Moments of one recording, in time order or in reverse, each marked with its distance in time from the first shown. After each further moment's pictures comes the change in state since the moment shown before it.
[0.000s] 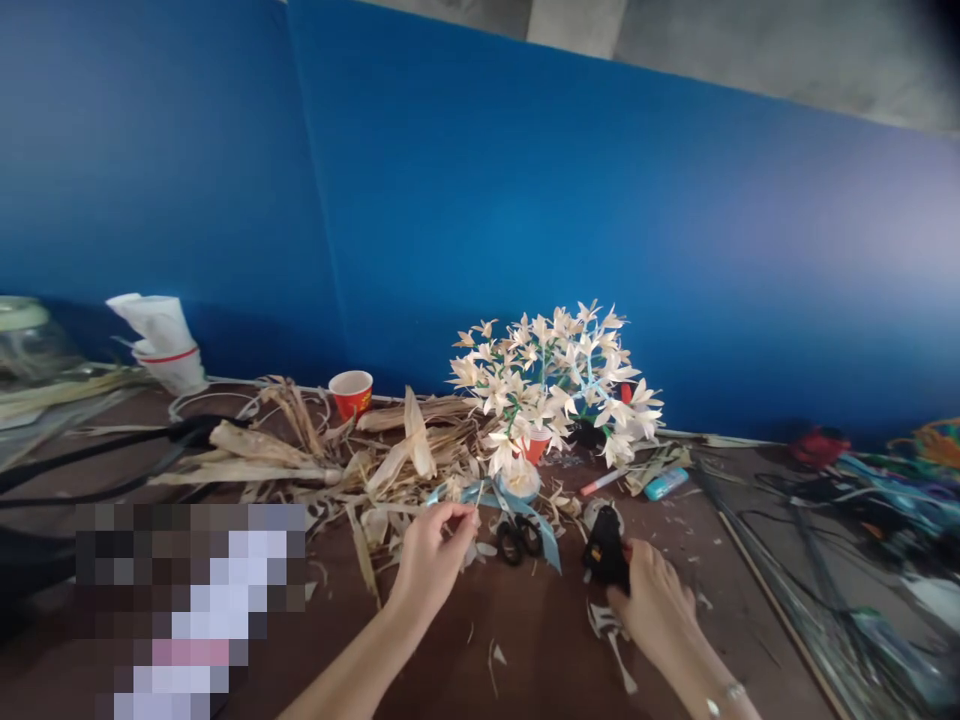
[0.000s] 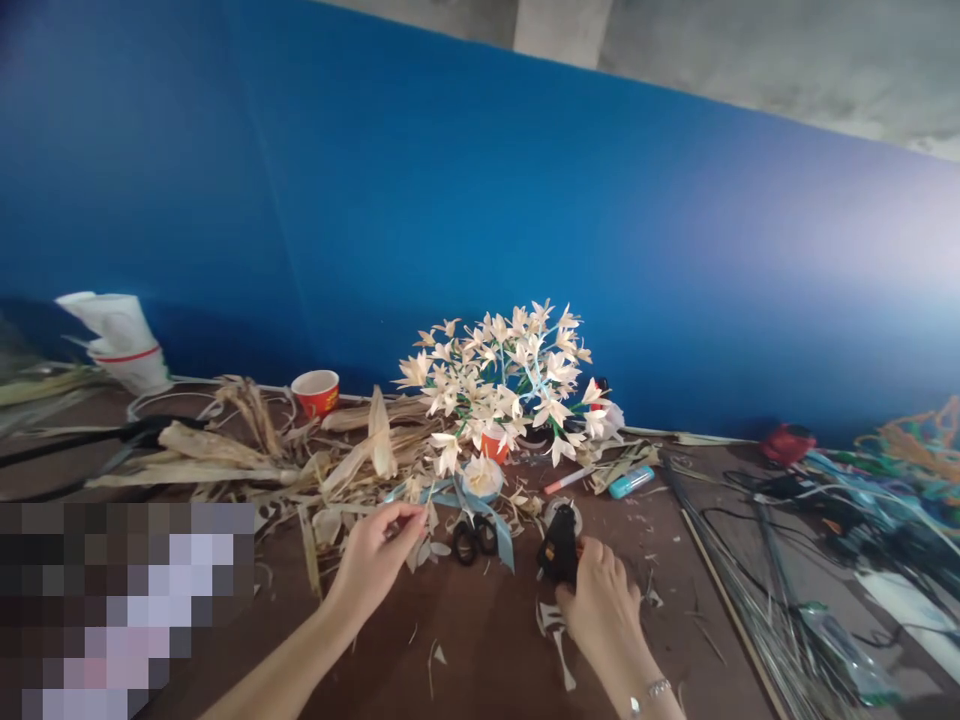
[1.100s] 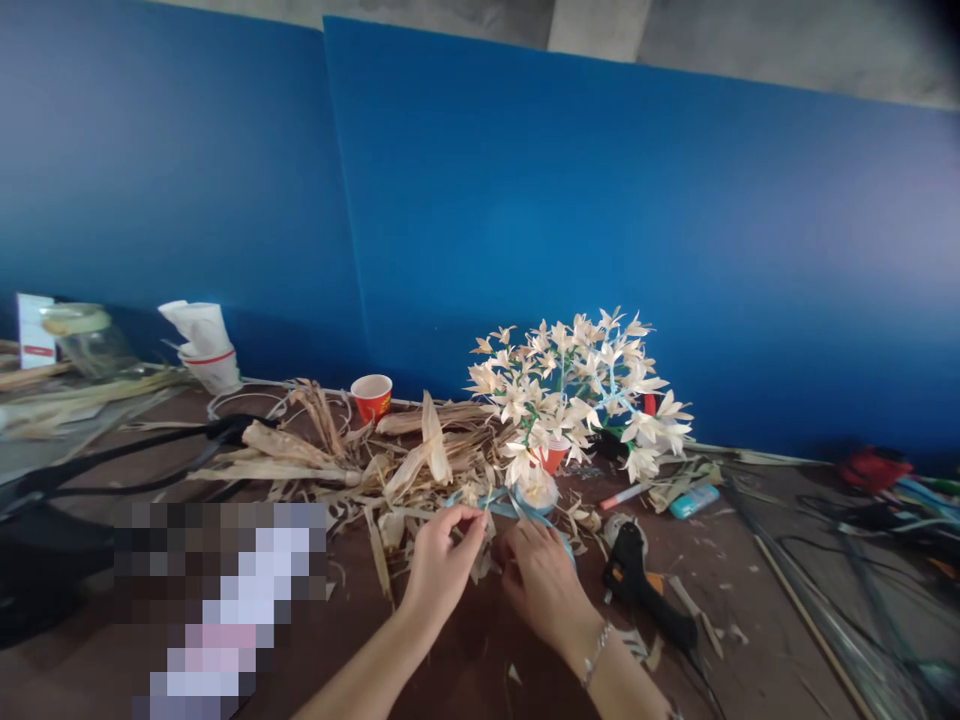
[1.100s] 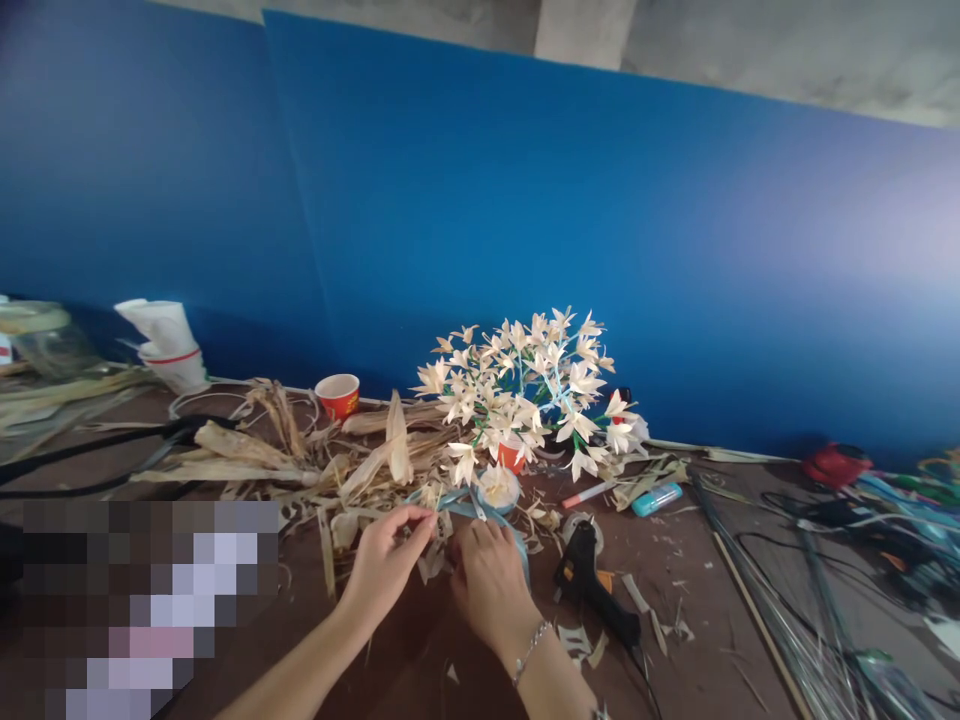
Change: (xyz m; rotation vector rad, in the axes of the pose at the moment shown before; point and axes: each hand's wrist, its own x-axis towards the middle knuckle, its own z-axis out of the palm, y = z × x) left_hand 0.004 -0.010 0.001 -0.038 0.050 -0.016; right_hand 0.019 -0.131 0.009 0.425 -0.104 -0.553
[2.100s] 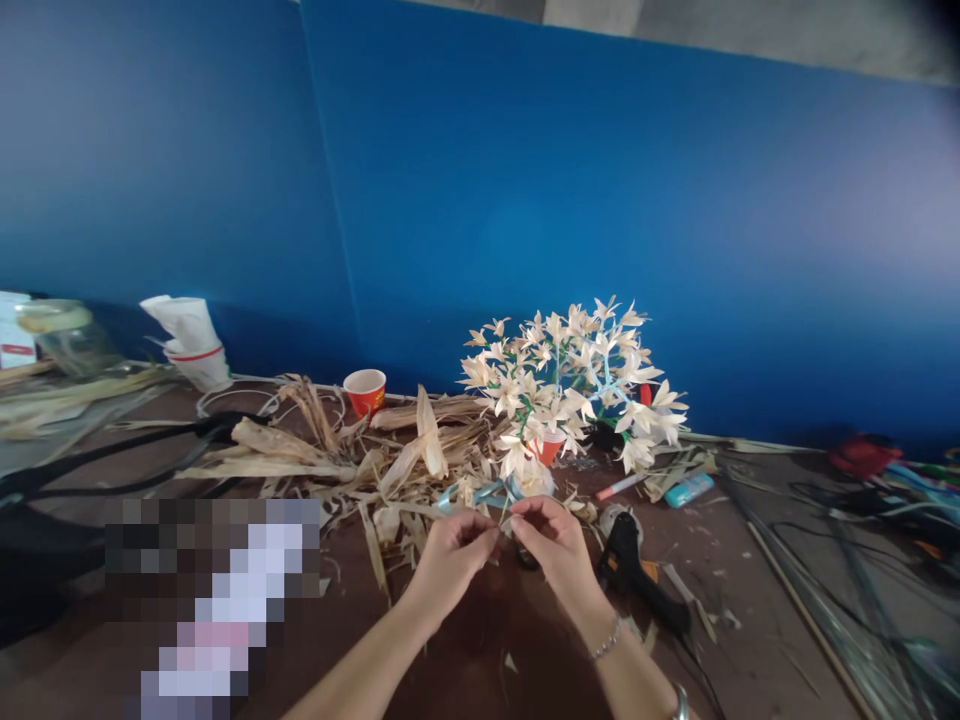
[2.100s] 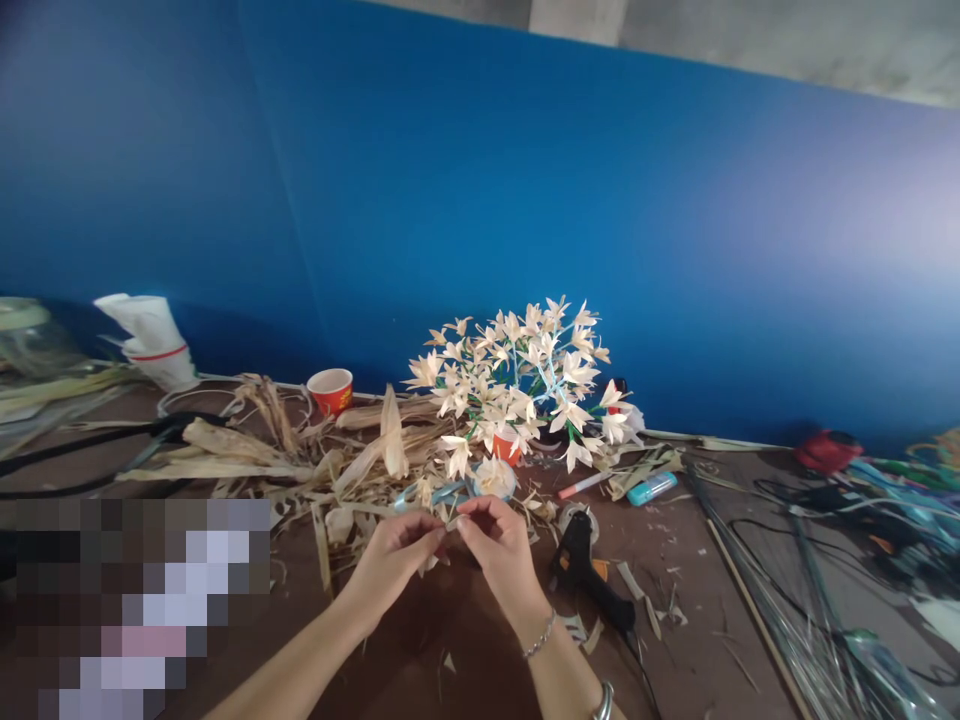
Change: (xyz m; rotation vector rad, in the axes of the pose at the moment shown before) left_hand -0.004 0.005 0.010 -0.378 -0.278 -0.252; right_hand 0.008 0.004 -0.011 1.173 0.192 0.380
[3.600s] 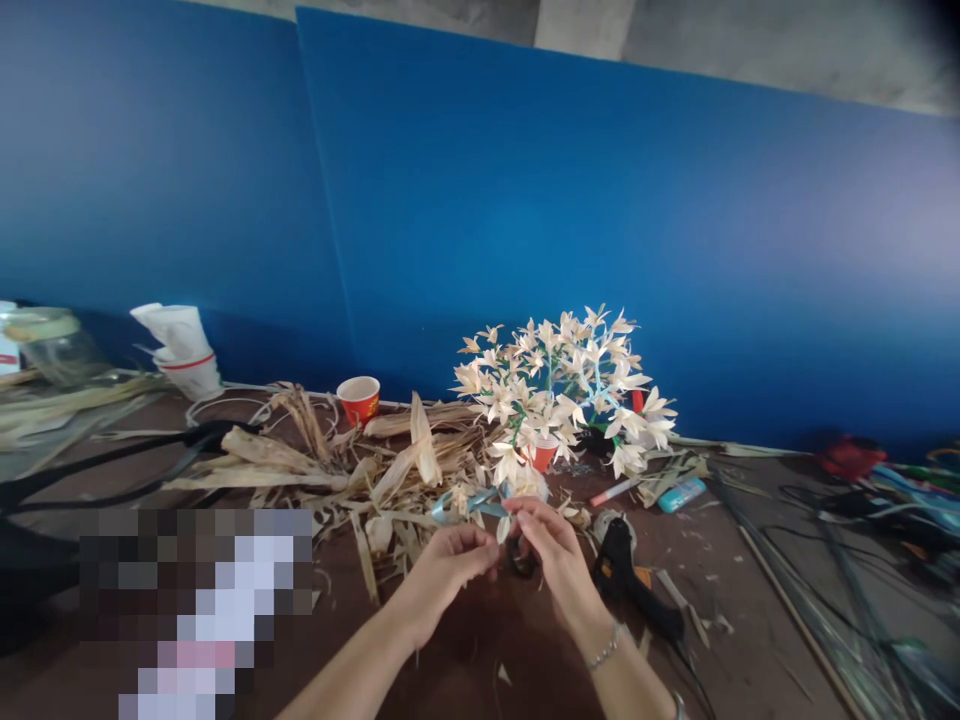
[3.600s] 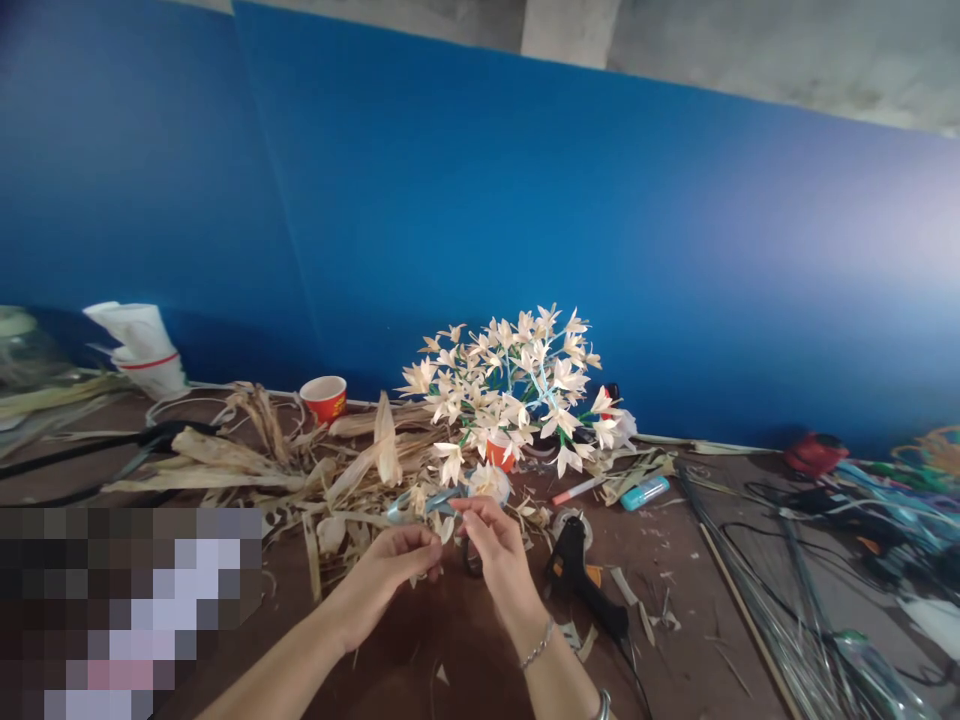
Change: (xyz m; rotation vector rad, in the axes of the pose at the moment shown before) left_hand -0.005 0.015 -0.002 -0.153 -0.176 -0.107; right_hand 0.000 -0.004 -0.004 -0.046 0.009 -0.023
